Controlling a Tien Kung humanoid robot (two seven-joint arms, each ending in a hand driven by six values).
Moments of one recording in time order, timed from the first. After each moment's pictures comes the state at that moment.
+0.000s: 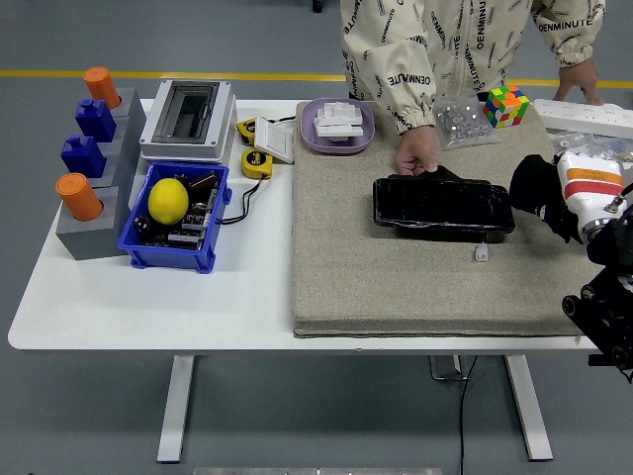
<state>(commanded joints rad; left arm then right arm) -0.06 0.22 -1.44 -0.23 1.09 0.01 0.15 0.61 -0.34 0.79 0.78 -2.10 -0.51 -0.30</state>
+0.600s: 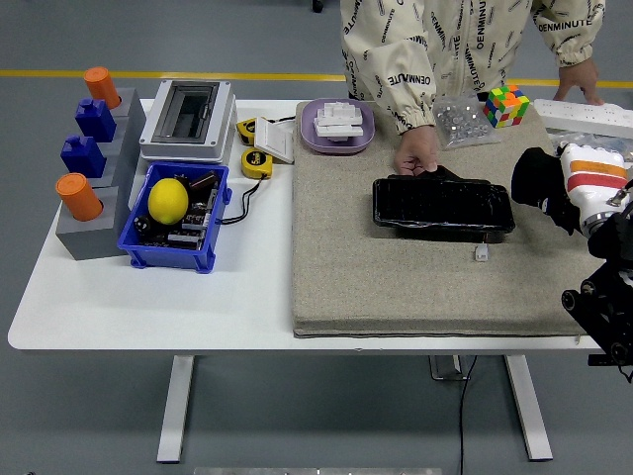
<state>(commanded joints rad) -0.05 0.22 -1.44 -0.23 1.09 0.01 0.15 0.62 -0.30 0.80 0.81 -2.11 -0.51 -0.31</state>
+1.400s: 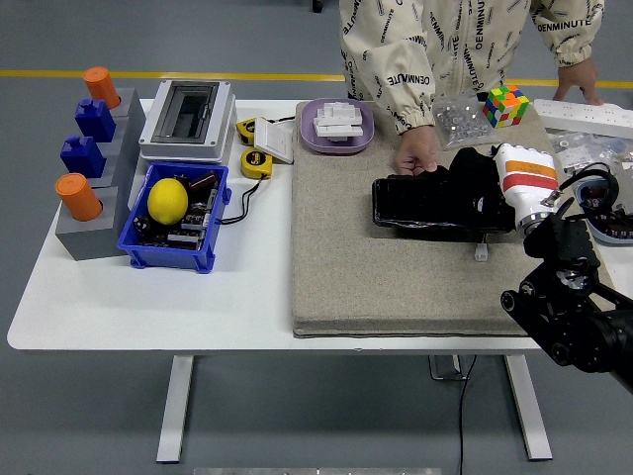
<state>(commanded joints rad) -0.05 0.22 -1.44 -0.23 1.09 0.01 0.15 0.65 -0.14 0.77 0.82 -2.10 -0.51 -0.31</state>
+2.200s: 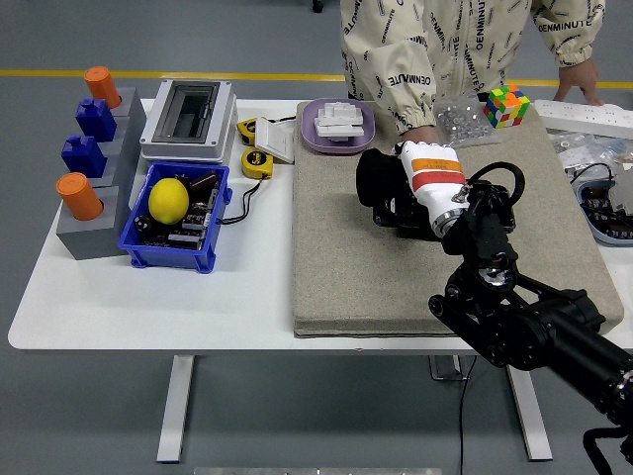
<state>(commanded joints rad) -0.05 0.23 -1.41 -0.23 1.08 0.01 0.15 0.73 0.00 0.62 0.83 -2.07 -0.52 -0.31</state>
